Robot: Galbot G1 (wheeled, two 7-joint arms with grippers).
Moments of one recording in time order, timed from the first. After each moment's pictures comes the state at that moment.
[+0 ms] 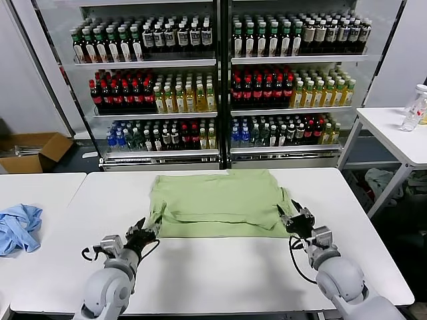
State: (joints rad) left arm 1.25 -1.22 -0.41 -1.91 -0.62 0.49 -0.26; right arm -1.15 0.94 0.27 1.84 0.49 -0.38 0.19
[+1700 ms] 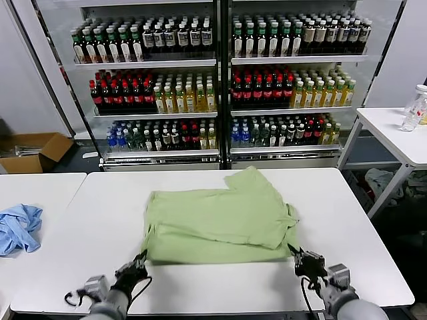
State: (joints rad) left arm 1.62 -1.27 -0.52 -2.17 -0.62 0.48 -0.27; right arm -1.64 0.86 0.48 2.19 0.49 -0.40 0.15
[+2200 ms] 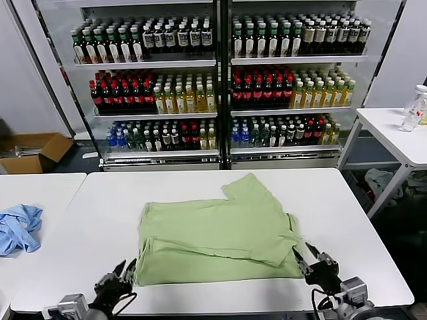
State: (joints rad) left arm 1.71 -1.20 -0.61 -2.31 -0.62 0.49 -0.28; right arm -1.45 0.84 0.47 2.17 0.56 -0.43 0.20
